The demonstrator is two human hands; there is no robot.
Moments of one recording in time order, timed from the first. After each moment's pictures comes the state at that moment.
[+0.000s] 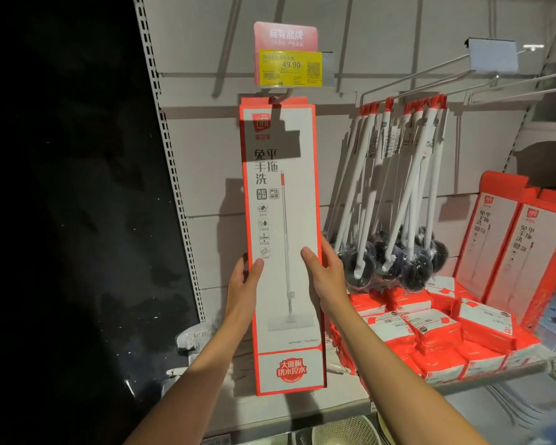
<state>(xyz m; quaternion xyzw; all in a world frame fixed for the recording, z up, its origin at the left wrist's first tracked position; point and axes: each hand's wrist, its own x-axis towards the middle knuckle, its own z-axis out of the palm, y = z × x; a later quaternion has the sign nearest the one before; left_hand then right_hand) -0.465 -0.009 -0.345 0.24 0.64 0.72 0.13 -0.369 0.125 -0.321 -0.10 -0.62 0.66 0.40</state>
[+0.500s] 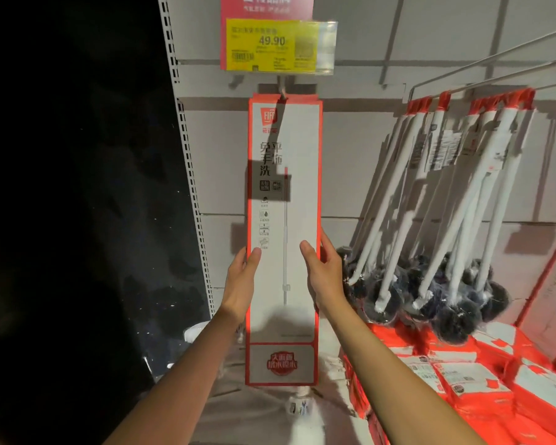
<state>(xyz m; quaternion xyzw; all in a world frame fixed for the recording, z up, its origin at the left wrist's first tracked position) -0.518 0.058 -0.340 0.21 0.63 0.74 0.09 -0.449 0.204 -0.323 -0.06 -0.63 0.69 0.35</state>
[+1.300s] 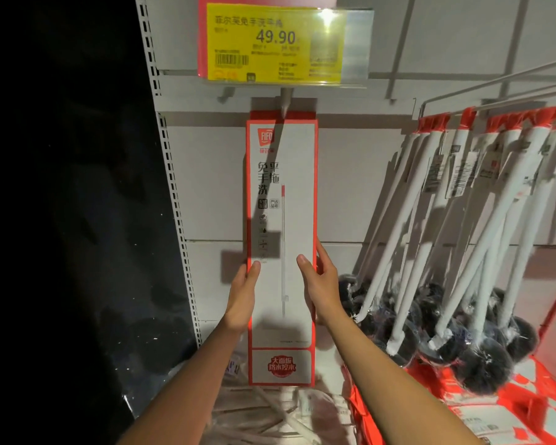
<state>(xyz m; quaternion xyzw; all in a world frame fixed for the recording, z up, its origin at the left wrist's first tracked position) -0.606 0.109 -0.354 0.23 0.61 0.75 0.11 -0.538 0.255 -0.335 -0.08 -0.66 0.67 0.34</state>
